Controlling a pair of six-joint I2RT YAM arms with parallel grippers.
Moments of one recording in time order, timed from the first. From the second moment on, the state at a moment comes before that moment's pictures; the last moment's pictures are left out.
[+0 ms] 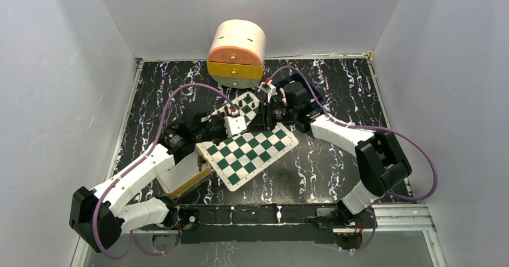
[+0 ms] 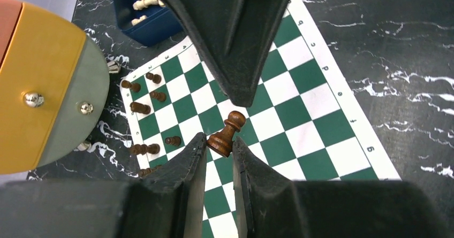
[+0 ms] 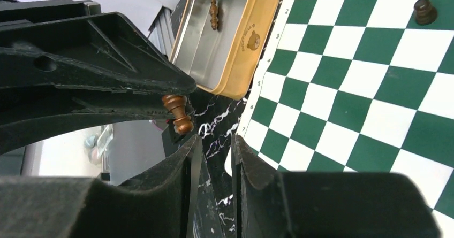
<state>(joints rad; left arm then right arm) -0.62 1.09 0.85 -0.31 0.40 0.71 0.62 1.58 1.00 0.14 -0.88 0.50</state>
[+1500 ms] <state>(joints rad) -0.62 1.06 0.74 0.07 0.32 0.25 0.61 1.48 0.81 0.65 -0.68 1.04</state>
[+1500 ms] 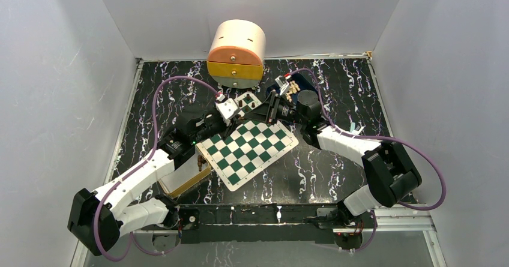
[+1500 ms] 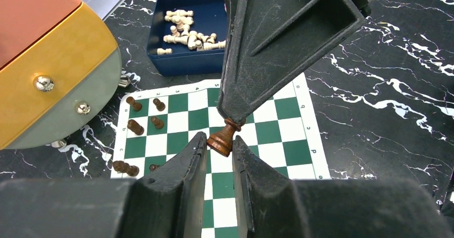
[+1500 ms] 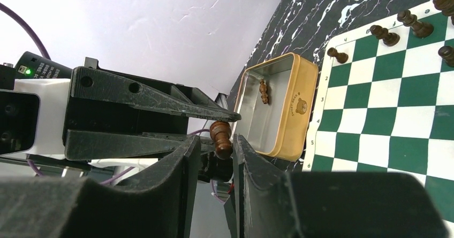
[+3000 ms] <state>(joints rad) -0.62 1.00 0.70 0.03 0.26 0.23 0.61 1.48 0.85 0.50 -0.62 0.90</state>
